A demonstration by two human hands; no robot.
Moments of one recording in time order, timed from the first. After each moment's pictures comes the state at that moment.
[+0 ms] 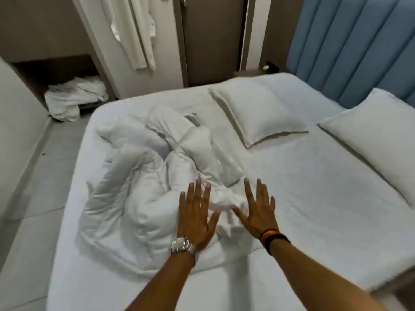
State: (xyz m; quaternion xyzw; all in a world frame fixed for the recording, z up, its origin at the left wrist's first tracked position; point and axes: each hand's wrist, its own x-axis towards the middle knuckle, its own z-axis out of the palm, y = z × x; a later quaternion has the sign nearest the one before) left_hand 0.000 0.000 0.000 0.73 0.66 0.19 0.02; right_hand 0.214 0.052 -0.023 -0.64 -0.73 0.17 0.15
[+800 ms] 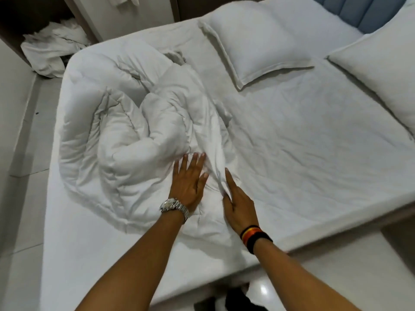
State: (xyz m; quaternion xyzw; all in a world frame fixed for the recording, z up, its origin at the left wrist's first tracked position) left_hand 0.054 -0.030 -0.075 0.73 0.67 0.10 0.12; right_hand 0.246 -0.075 -0.086 -0.60 -0.69 0.31 0.26
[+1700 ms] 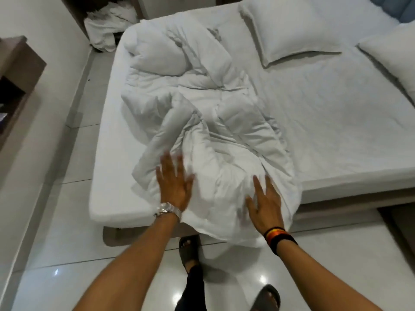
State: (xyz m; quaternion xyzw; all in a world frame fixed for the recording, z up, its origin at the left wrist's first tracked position) left_hand 0.055 -0.293 -0.080 0.57 0.81 0.15 -0.01; right_hand 0.343 -0.272 -0.092 -0.62 -0.72 0.30 0.14
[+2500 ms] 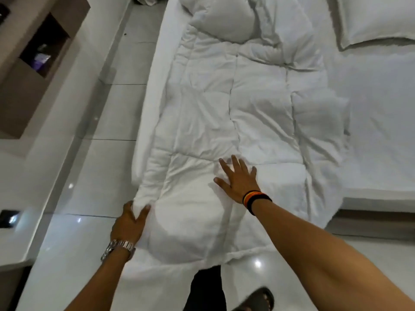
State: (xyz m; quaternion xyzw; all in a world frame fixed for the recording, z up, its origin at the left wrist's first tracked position) left_hand -0.144 -0.550 -0.093 0.15 0.93 0.17 0.30; right_hand 0.094 -0.284 -0.117 -0.42 -0.85 0.29 -0.12
